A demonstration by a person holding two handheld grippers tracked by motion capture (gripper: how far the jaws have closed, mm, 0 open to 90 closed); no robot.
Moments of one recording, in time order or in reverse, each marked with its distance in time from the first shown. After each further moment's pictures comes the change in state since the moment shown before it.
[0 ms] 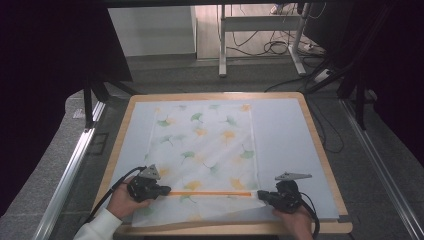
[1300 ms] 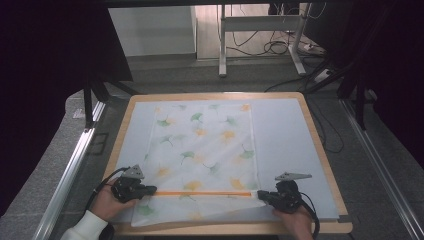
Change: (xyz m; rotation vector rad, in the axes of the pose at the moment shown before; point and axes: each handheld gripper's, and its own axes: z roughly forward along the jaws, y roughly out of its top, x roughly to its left) left arm 0.020 -0.029 -0.023 -0.009 0.034 -0.060; right arm 0.000 0.000 0.000 -0.002 -0.002 -0.002
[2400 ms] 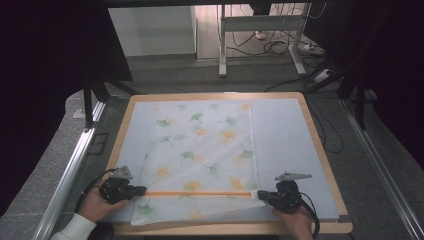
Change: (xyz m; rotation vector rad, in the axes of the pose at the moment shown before) left arm 0.014 -0.020 -0.017 -0.002 0.022 -0.040; right arm 0.000 0.000 0.000 0.000 0.002 0.001
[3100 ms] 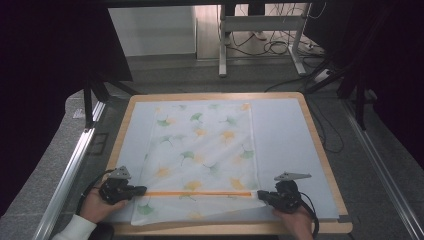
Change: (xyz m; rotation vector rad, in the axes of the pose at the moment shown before) left arm 0.002 -0.004 0.001 -0.036 -0.013 -0.031; right arm 0.002 0.001 0.000 0.007 -0.007 -0.011
